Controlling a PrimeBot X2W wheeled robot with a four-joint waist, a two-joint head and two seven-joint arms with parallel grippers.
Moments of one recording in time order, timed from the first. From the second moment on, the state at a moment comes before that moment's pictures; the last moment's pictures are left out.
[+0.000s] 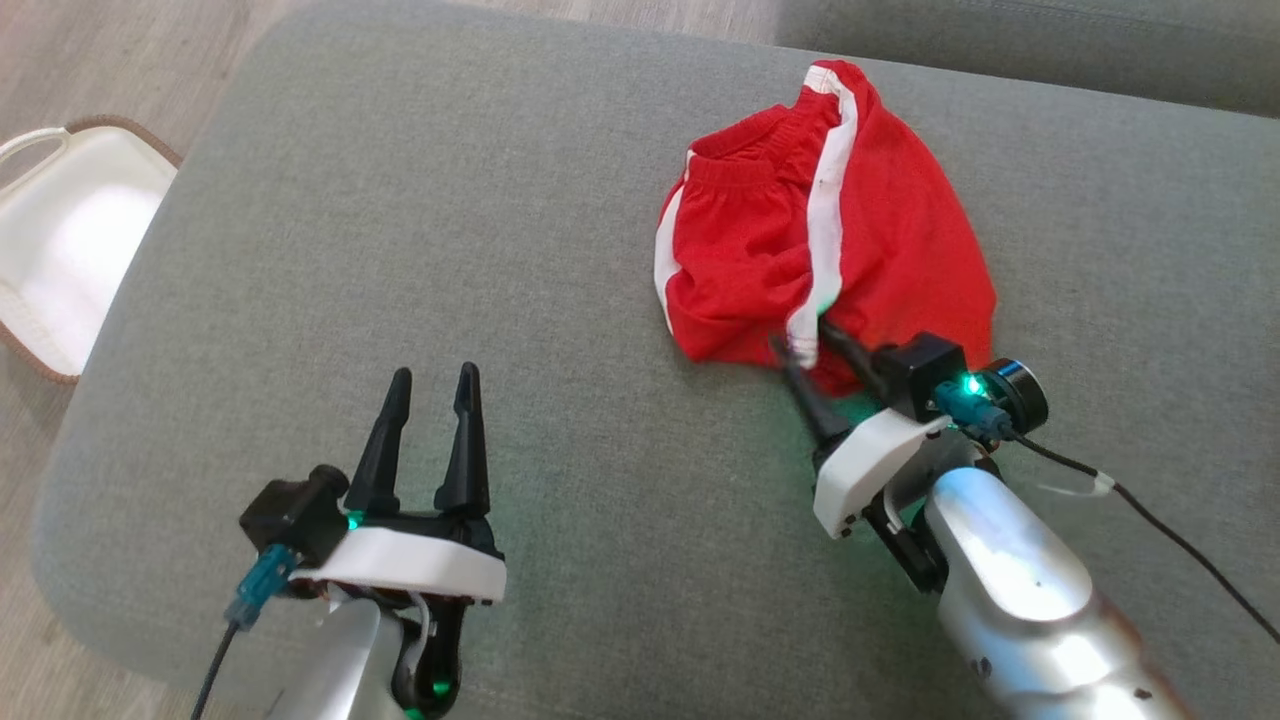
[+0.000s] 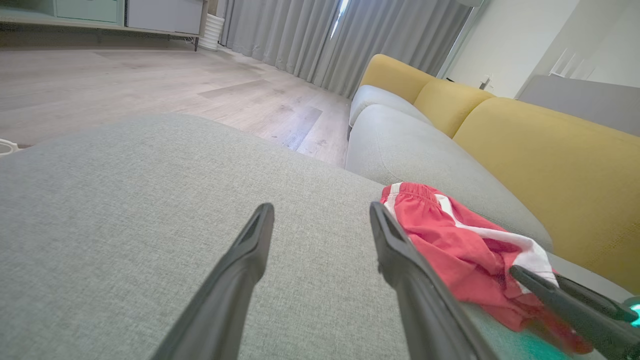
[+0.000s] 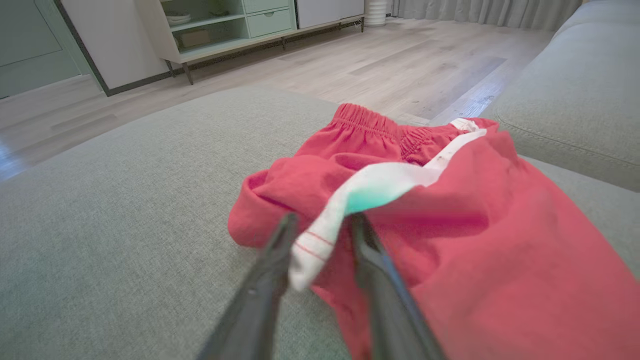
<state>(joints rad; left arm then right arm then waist) -0.22 0.05 -0.28 0.38 -0.50 -0.12 -0.25 -0.48 -0.06 0.43 0.69 0.13 0.13 -0.15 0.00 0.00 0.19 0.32</state>
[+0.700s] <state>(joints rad) -0.23 0.05 -0.31 0.38 -0.53 -0.12 -0.25 -0.90 -0.31 0.15 0.72 0.03 0.13 -0.08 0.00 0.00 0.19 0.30</state>
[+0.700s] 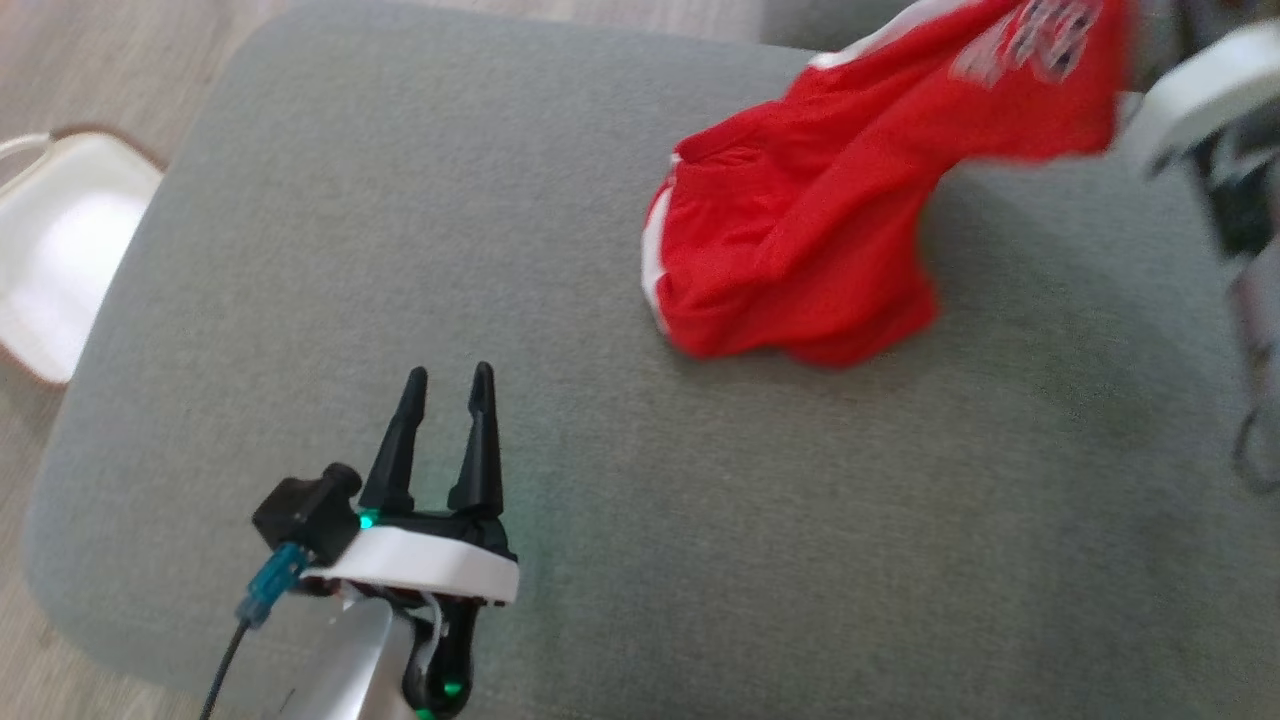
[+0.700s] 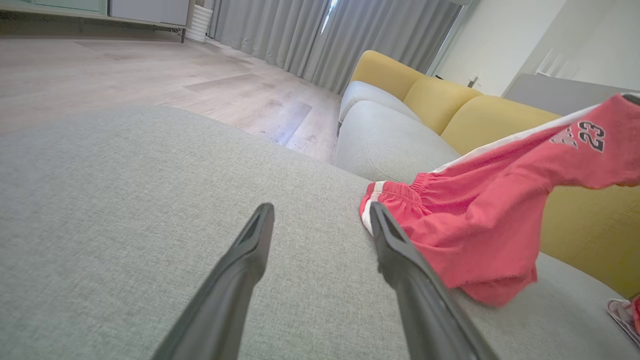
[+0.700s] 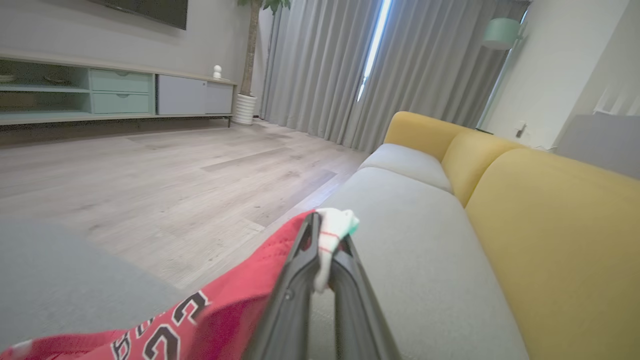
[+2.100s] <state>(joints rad) -0.19 0.04 -0.25 0.37 -0.52 -0.12 -0.25 -0.70 -0.14 0.15 0.78 0.10 0.13 -0.25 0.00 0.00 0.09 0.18</state>
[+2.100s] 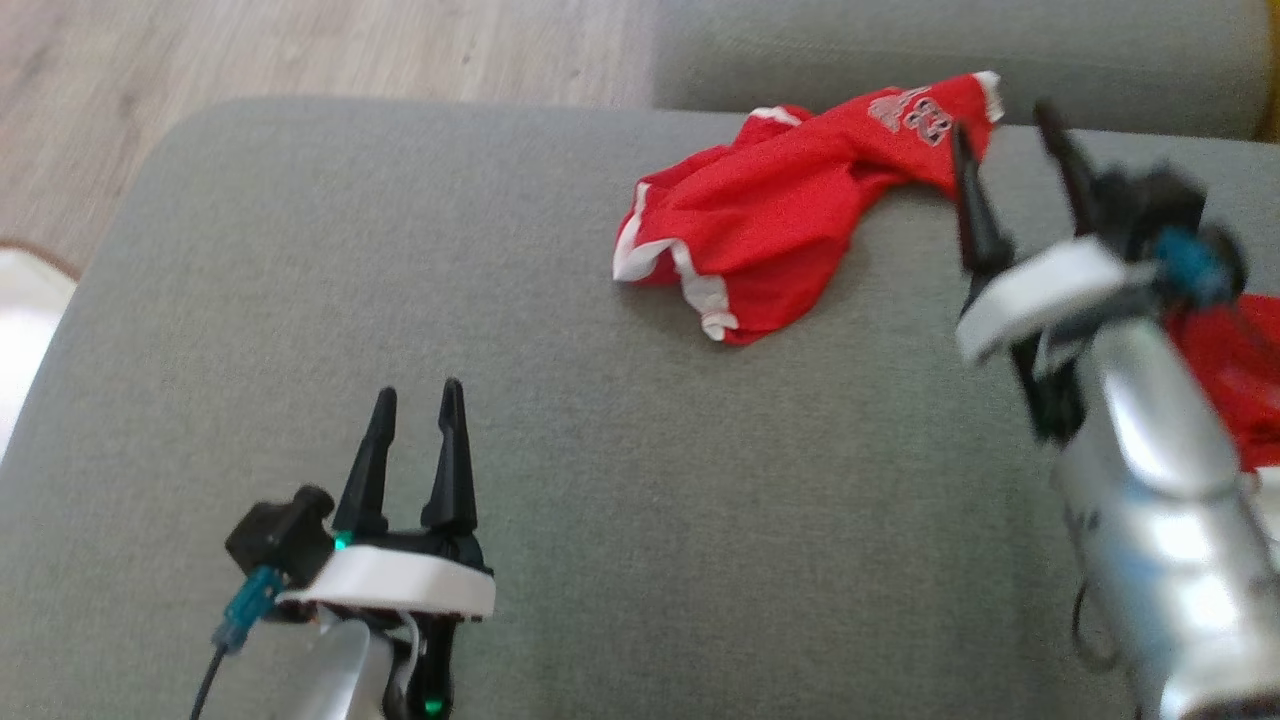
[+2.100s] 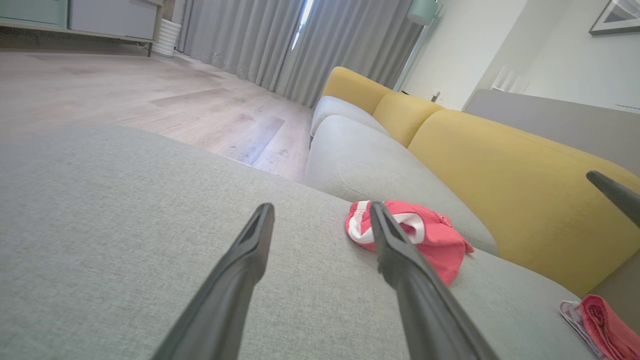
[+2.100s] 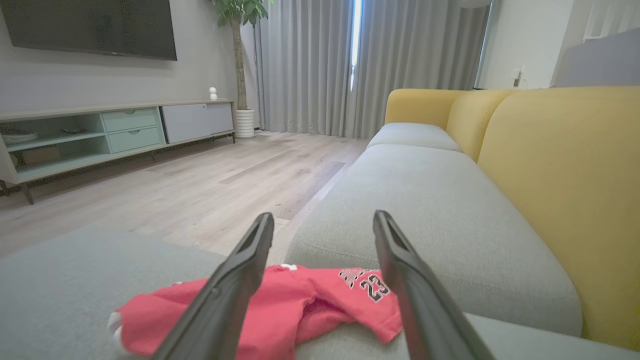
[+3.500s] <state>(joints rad) -0.22 0.05 -0.30 0.37 -0.52 -0.12 -0.25 -0.49 -0.06 0.32 0.66 -0.05 0.13 -0.02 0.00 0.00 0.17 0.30</state>
